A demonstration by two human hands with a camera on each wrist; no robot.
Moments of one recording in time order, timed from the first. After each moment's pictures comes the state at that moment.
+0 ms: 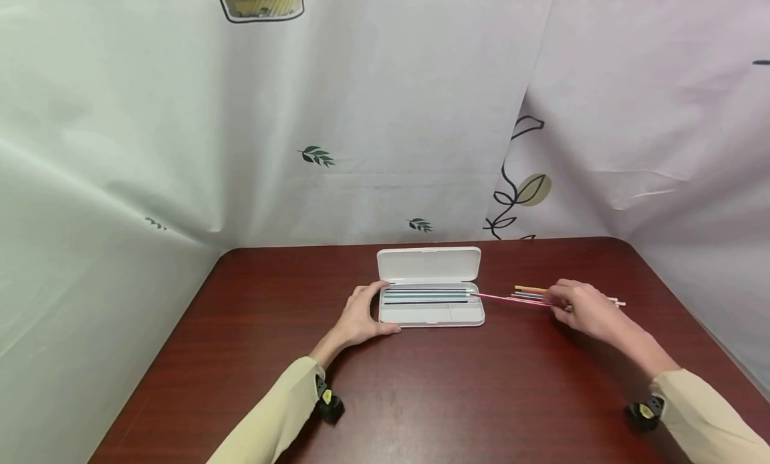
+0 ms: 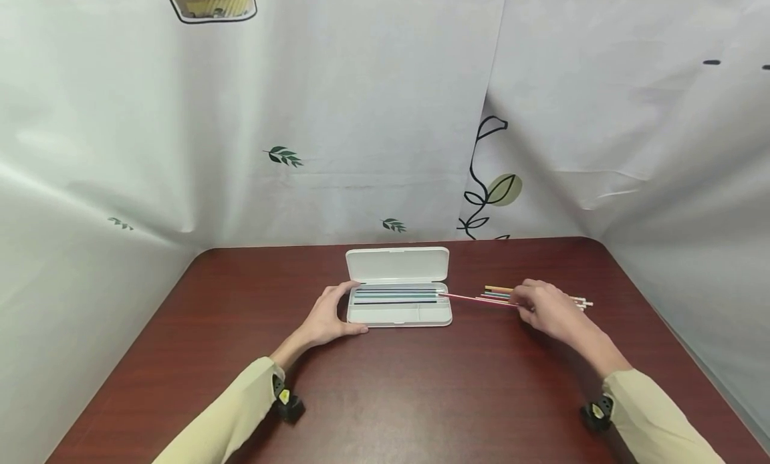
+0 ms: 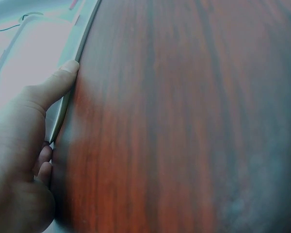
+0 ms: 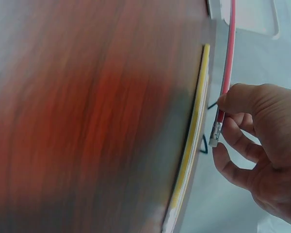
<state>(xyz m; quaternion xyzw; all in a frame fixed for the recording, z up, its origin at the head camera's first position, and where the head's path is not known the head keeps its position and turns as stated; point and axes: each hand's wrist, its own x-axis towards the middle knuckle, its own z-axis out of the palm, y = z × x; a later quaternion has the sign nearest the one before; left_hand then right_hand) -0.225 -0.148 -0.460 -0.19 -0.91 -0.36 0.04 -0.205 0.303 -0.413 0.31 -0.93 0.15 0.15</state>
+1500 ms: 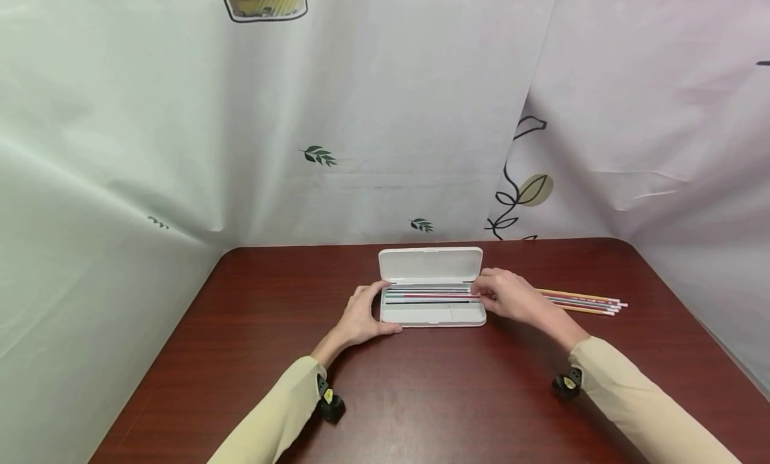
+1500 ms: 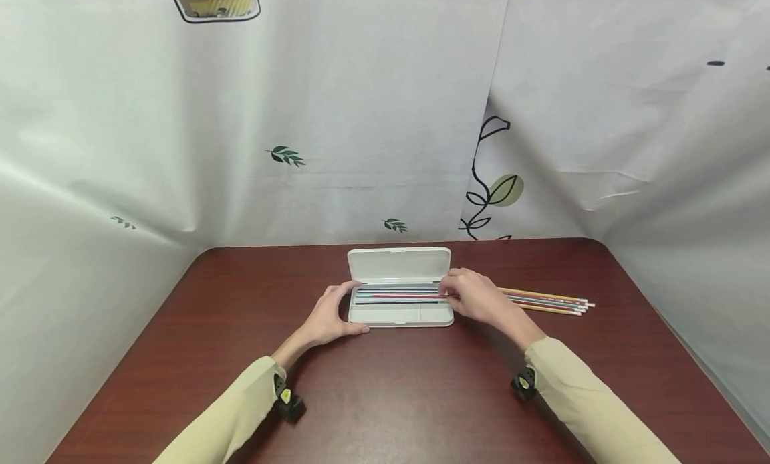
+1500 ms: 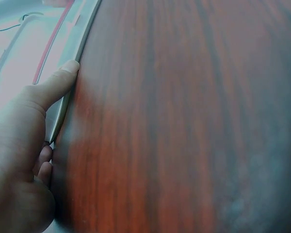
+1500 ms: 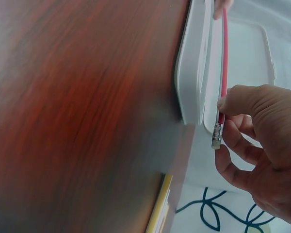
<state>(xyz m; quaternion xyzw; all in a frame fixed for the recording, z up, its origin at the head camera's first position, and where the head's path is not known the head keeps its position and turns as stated) -0.223 -0.148 -0.460 -0.20 -0.91 -0.37 0.04 -0.238 0.191 -0.403 0.38 -0.90 0.18 0.11</state>
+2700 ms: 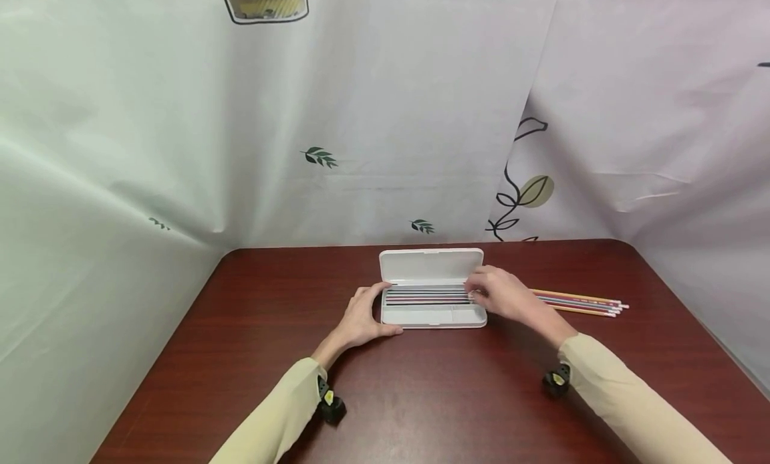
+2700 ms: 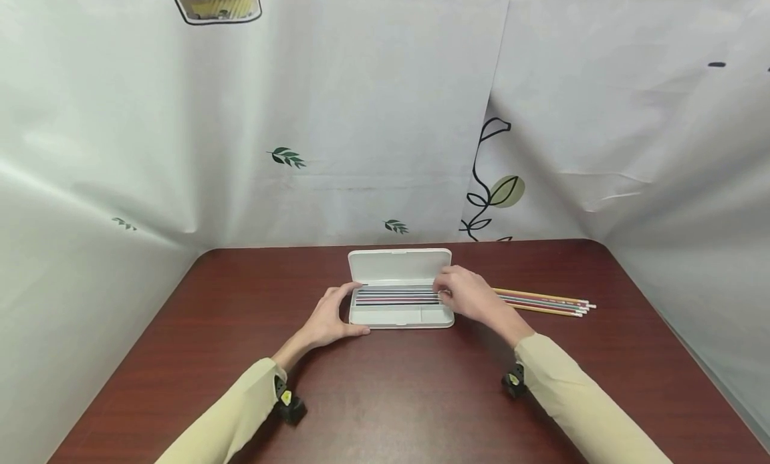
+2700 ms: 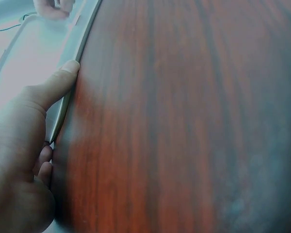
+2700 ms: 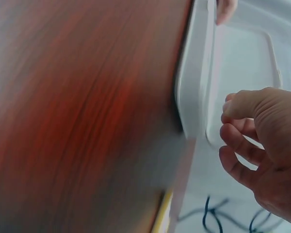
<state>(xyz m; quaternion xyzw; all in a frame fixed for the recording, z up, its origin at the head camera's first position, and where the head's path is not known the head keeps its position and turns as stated) -0.223 -0.148 -0.460 -0.20 -0.91 -0.36 0.04 -0.243 0.179 -0.406 0.37 -0.91 0.17 0.13</state>
